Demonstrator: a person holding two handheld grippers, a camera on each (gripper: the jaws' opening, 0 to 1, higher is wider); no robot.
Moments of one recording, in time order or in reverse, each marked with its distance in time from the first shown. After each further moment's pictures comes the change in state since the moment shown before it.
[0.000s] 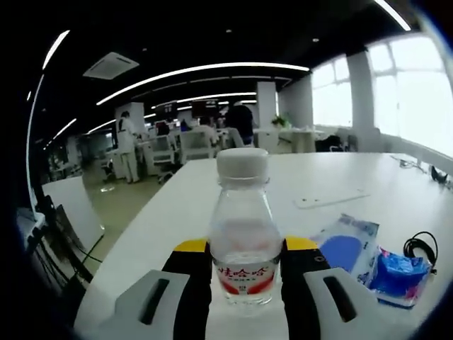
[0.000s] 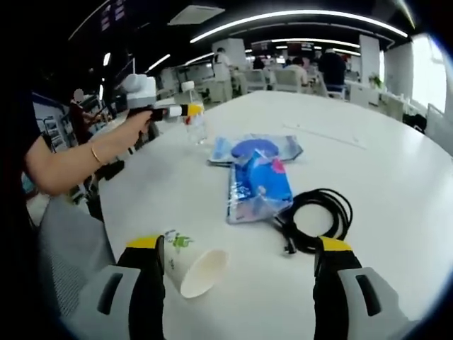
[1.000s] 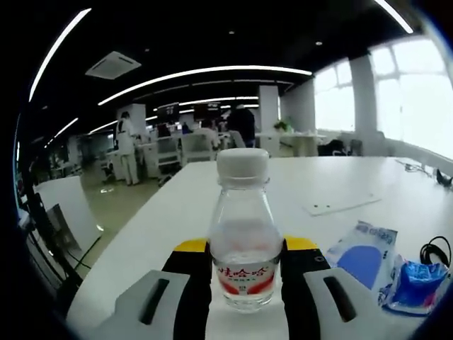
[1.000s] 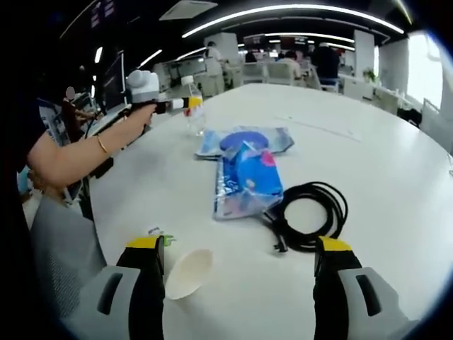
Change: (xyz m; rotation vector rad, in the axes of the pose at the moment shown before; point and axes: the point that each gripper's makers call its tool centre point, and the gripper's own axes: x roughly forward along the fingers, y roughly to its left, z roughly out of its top) left arm 0.037 0.006 0.001 -0.013 -0.035 0.000; right arm 0.008 -0.013 -0.006 0.007 0.037 -0.043
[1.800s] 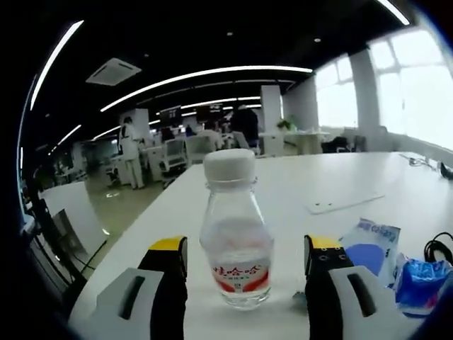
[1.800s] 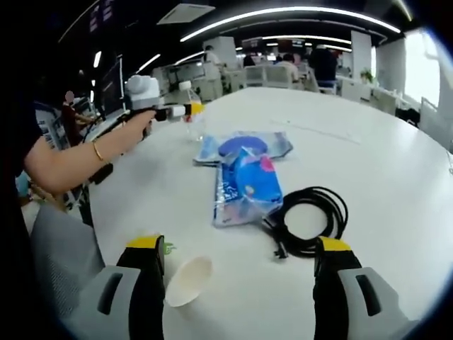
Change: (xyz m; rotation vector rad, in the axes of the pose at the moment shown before) left arm -0.011 -0.015 0.001 -0.038 0.002 0.009; right arm 0.000 -0.001 0.011 0.023 -0.043 0.000
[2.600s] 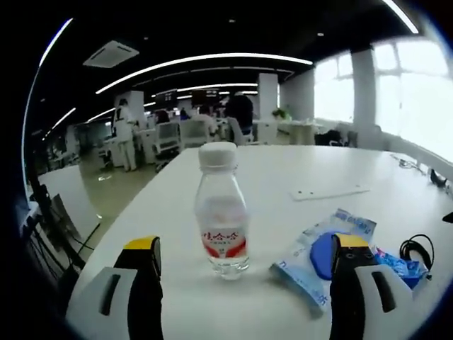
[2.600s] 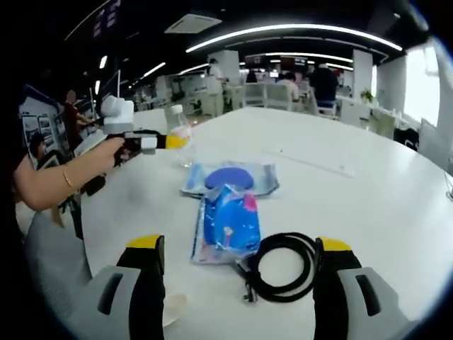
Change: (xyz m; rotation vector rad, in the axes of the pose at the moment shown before) left arm -0.031 -0.004 -0.014 0.015 0.107 -0.013; right arm 0.018 -0.034 0.058 -0.071 -0.080 -0.014
